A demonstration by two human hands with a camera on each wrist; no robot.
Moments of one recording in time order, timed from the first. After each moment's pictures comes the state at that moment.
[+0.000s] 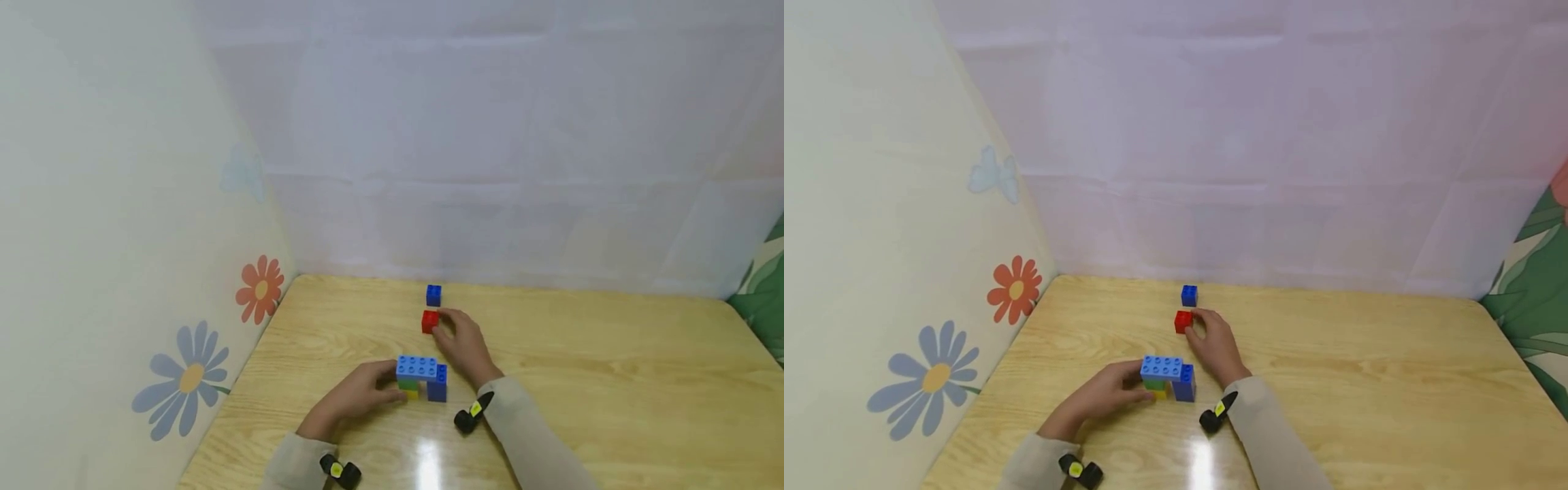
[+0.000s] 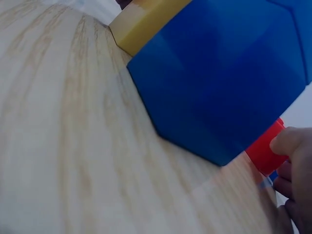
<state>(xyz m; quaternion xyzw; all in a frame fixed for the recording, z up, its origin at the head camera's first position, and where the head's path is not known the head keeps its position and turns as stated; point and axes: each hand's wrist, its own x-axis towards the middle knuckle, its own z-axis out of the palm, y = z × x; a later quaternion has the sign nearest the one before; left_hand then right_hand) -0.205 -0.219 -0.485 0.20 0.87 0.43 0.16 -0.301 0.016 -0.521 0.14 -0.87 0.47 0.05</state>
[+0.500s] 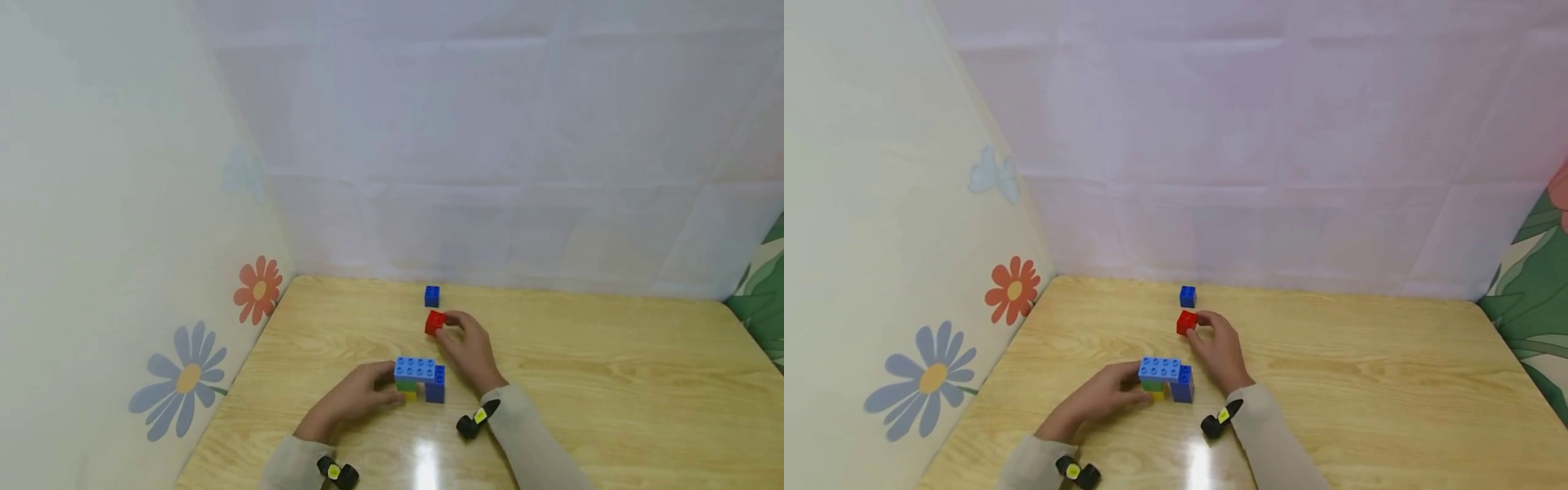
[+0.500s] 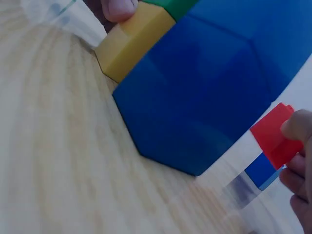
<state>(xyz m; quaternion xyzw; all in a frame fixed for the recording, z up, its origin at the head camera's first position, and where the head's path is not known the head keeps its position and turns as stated) -0.203 -0.219 -0.486 0.19 0.87 0.44 0.16 -0.283 0.025 -0.514 0.14 -0.82 0.54 0.11</state>
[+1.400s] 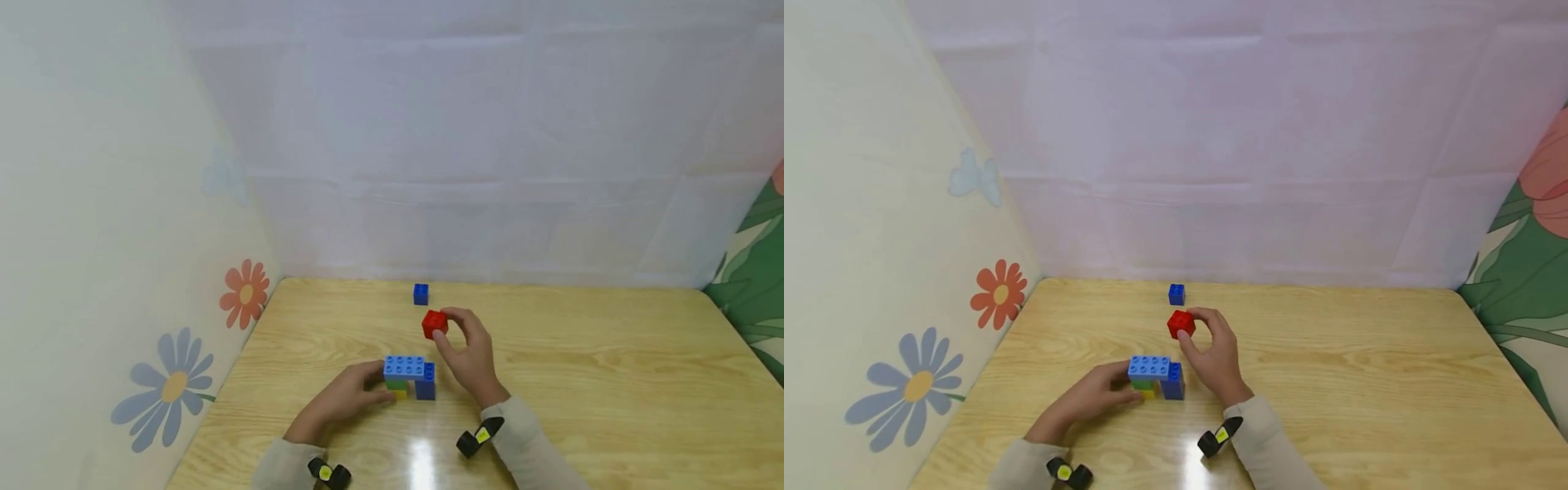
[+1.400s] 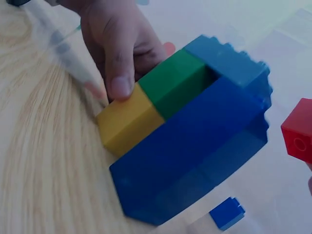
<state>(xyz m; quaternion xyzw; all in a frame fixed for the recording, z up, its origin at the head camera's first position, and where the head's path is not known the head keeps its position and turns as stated) -0.204 -0.218 -0.485 0.19 0.87 0.43 0.16 -0.233 0.034 -0.449 0.26 -0.73 0.58 0.25</state>
